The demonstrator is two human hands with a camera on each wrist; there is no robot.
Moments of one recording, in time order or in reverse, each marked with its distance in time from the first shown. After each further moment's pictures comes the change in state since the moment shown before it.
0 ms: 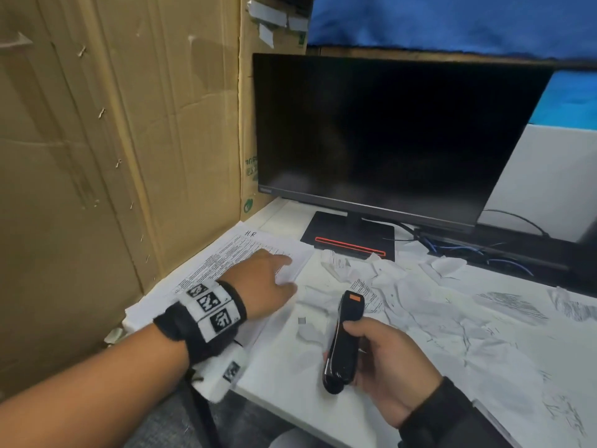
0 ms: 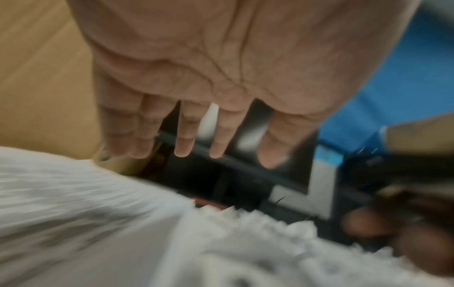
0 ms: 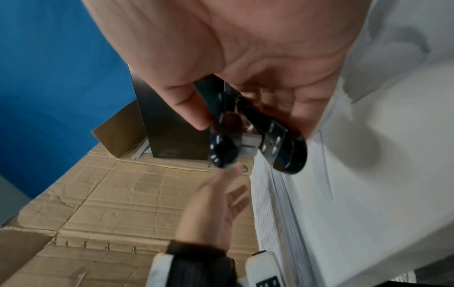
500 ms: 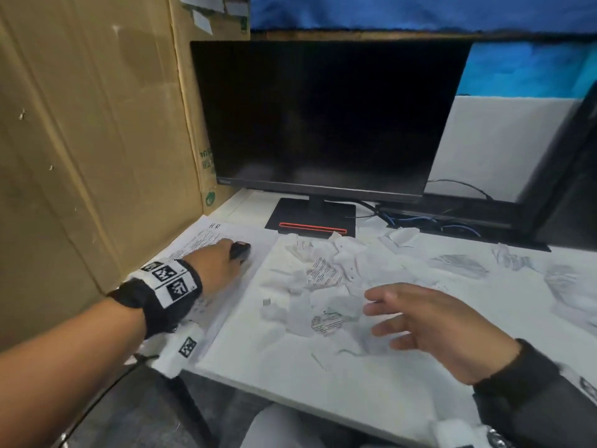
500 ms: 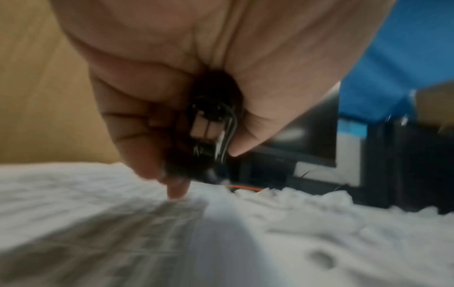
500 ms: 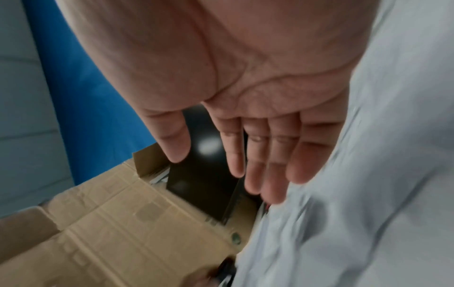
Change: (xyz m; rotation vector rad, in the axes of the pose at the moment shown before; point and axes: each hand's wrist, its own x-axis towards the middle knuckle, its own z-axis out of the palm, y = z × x) left_hand 0.022 -0.003 -0.004 0.137 -0.006 -0.110; right_hand -0.055 -0.049 -0.100 -0.459 -0.060 -0.213
